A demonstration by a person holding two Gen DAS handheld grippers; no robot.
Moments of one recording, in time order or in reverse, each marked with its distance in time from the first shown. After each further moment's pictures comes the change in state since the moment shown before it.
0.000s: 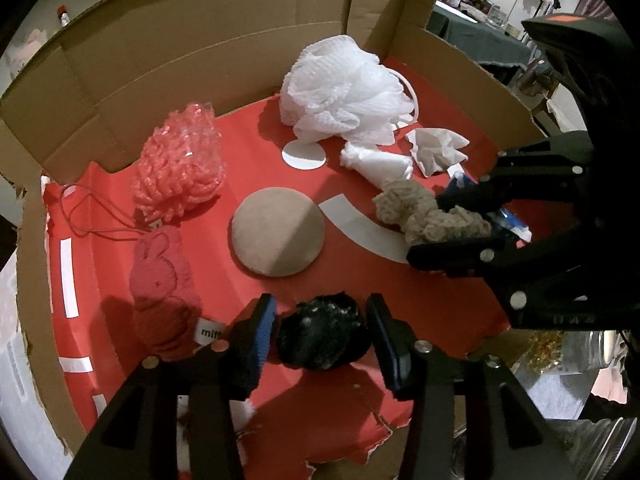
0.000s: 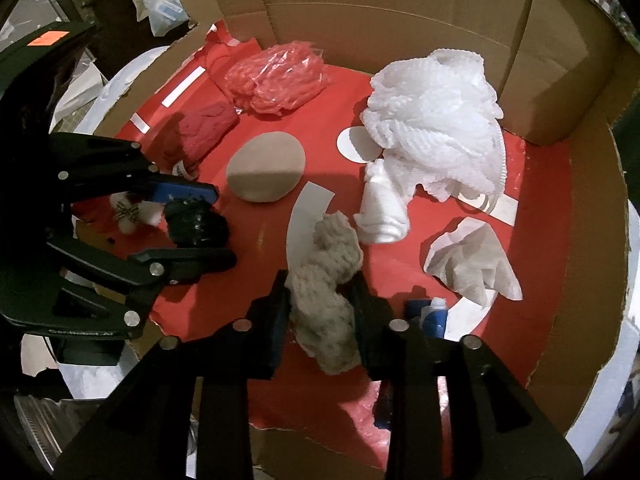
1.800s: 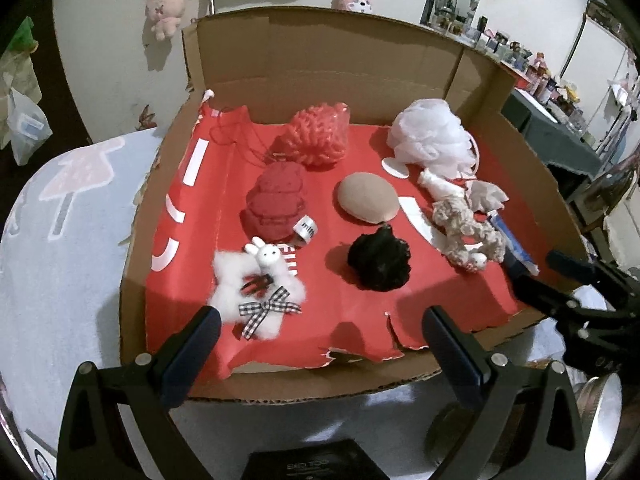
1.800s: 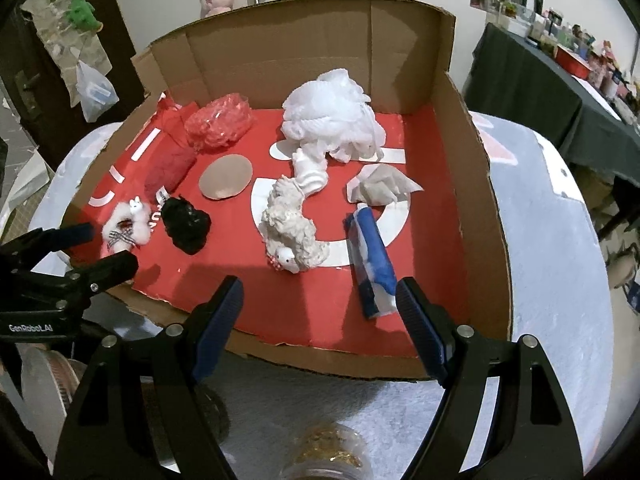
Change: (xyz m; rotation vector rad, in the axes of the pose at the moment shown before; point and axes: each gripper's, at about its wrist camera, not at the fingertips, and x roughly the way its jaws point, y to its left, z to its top) left arm -0.056 0.007 -0.077 -0.384 -0.189 0.177; right arm -0.061 0.019 -0.076 0.300 -0.247 -0.220
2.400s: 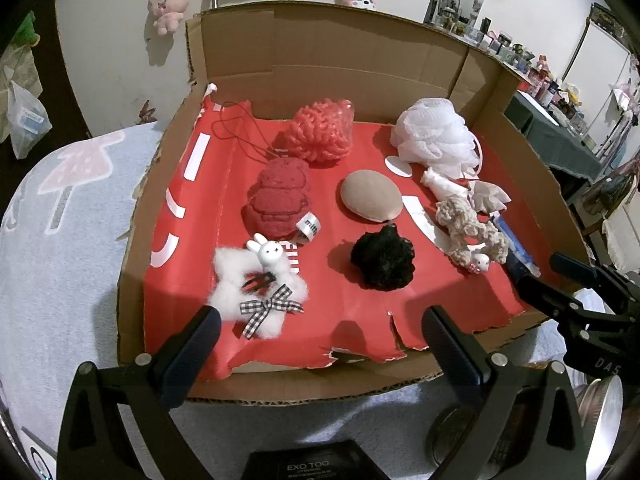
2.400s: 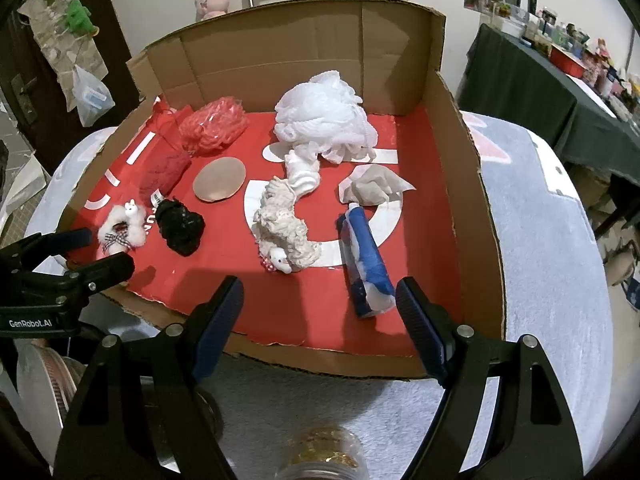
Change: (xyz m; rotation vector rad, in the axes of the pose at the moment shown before) left arm 0.002 0.003 0.000 -0.018 0.003 -0.009; right arm 0.000 -0.002 -0.002 0.002 -0.011 -0.020
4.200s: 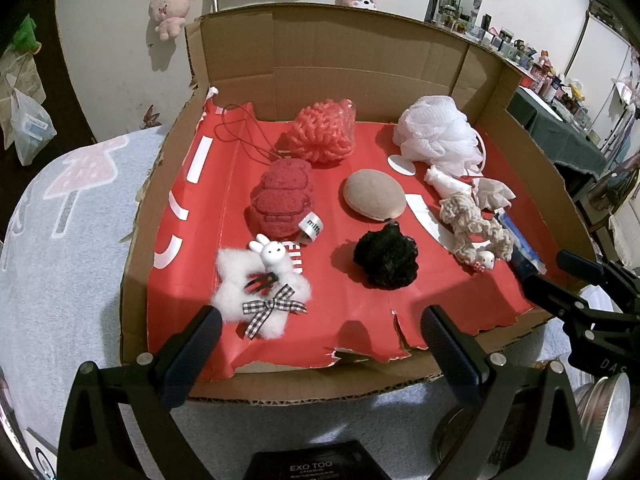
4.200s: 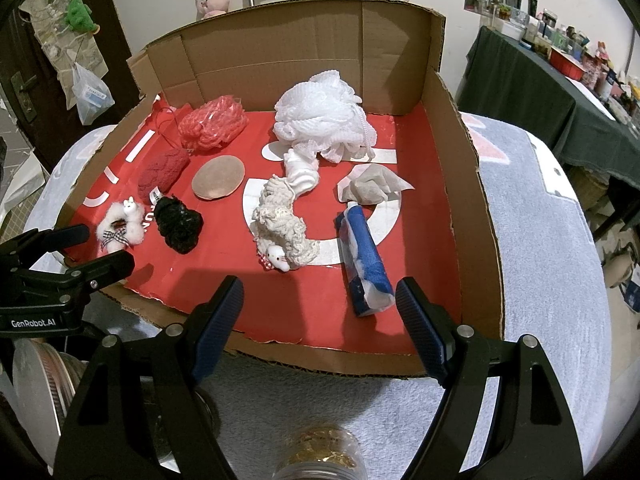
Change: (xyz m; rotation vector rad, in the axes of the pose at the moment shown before) left arm 0.001 -0.003 0.000 0.014 -0.006 0.028; right arm 0.000 0.000 -0.001 -0.006 0.000 -0.003
